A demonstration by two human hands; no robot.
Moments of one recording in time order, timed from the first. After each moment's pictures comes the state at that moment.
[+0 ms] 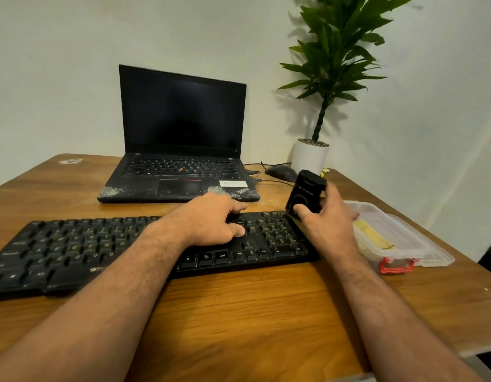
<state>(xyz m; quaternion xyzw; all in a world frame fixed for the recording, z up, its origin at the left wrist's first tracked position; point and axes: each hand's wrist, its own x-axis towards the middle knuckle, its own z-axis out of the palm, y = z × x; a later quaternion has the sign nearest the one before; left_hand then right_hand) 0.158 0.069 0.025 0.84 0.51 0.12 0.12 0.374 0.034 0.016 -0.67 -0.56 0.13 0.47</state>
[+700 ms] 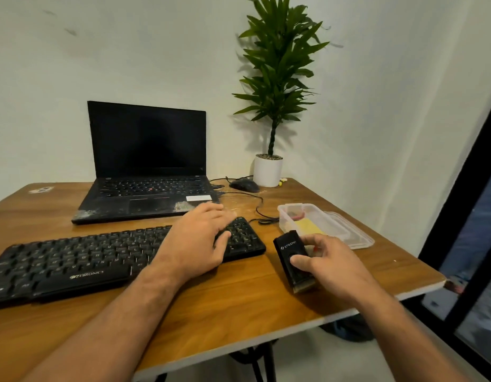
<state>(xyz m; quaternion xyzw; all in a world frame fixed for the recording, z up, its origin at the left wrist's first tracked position) 0.196 0.002 0.015 0.86 0.40 0.31 -0.09 0.435 -0.098 0.032 -0.71 -0.57 0.25 0.34</state>
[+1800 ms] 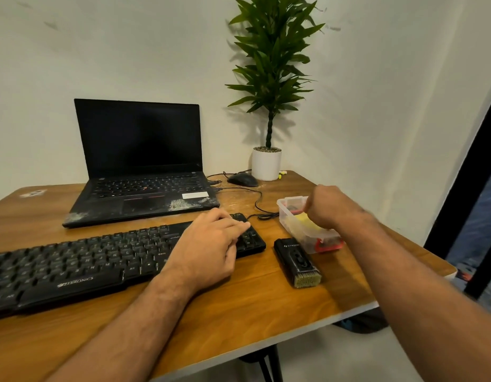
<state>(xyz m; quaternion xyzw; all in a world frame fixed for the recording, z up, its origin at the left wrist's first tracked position) 0.218 -0.002 0.003 0.88 0.37 0.27 -0.09 0.466 0.000 0.069 -0.80 -0.59 -0.02 0.12</state>
